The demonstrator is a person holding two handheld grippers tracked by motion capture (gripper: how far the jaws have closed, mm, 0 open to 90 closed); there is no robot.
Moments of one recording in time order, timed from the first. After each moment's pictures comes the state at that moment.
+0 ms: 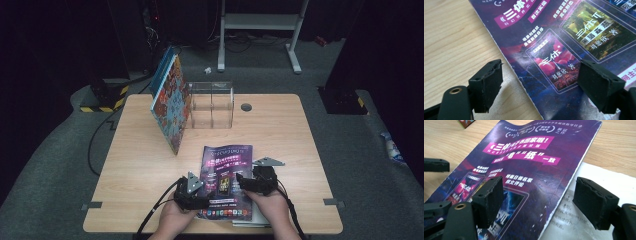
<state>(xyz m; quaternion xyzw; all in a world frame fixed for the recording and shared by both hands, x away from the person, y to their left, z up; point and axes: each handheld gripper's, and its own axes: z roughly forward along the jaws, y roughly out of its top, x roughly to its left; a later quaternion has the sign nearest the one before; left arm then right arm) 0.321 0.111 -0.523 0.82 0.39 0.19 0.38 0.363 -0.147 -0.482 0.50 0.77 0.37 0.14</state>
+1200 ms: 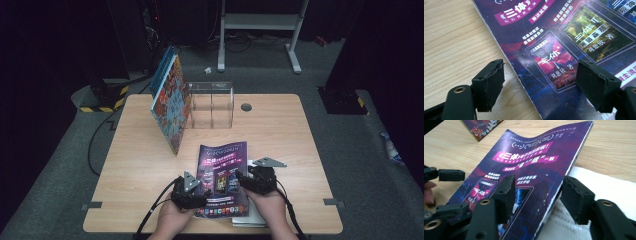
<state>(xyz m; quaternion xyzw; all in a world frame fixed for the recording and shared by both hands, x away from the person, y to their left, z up) 0.321 0.118 -0.523 0.81 0.41 0.20 0.36 0.356 -0.142 -0.473 0.49 0.76 0.40 0.14</state>
